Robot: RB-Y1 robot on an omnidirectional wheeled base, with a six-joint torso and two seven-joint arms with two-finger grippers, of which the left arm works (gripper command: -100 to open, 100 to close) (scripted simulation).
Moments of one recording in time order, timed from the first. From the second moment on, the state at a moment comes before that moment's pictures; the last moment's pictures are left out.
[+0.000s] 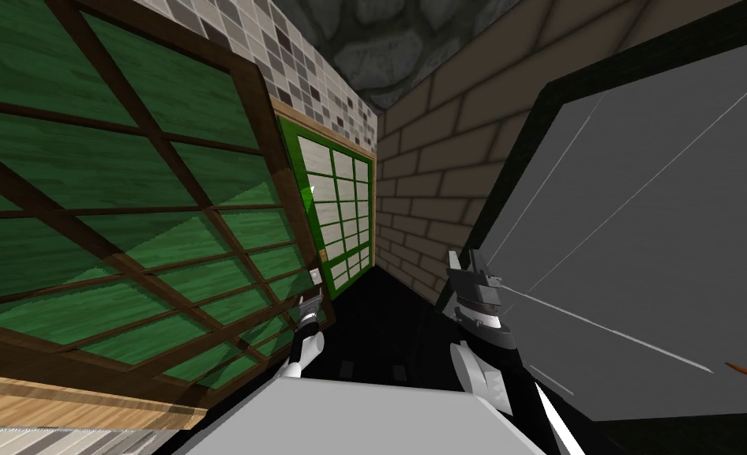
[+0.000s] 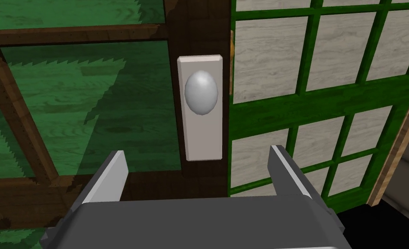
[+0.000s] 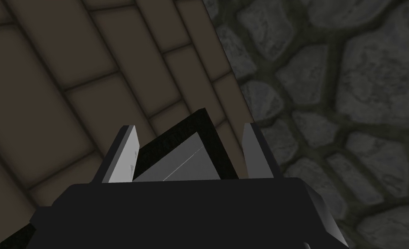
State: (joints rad) arm -0.08 0.10 0.14 -0.65 0.60 -0.88 1.24
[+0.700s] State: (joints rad) arm -0.01 0.21 0.13 -0.65 0.60 -0.88 1.37
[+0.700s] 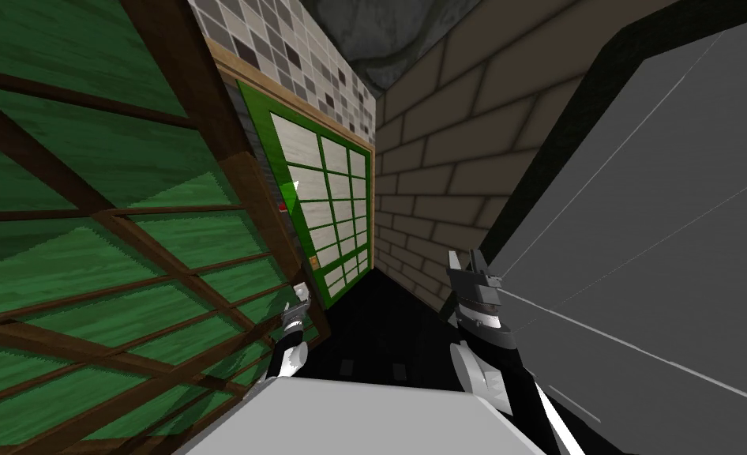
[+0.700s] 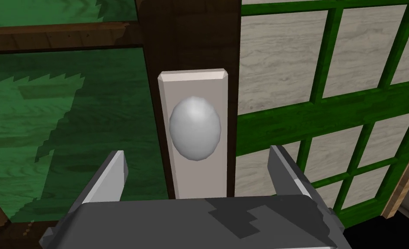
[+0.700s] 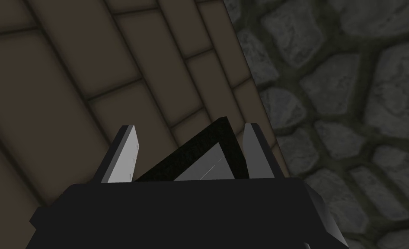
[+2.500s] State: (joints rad) arm 0.04 0.30 0.04 -0.66 0.55 -0.88 1.52
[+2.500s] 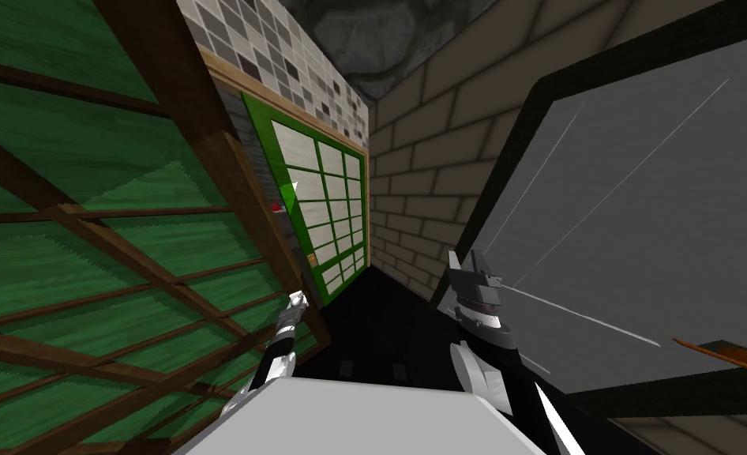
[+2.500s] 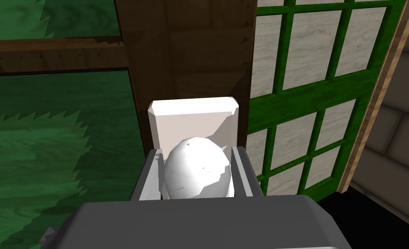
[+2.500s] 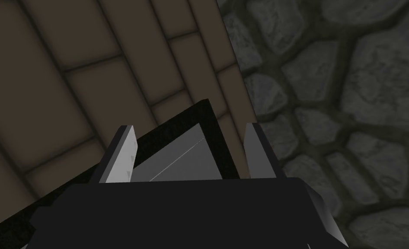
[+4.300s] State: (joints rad) arm 0.10 0.36 -0.14 -0.74 0.44 -0.91 1.65
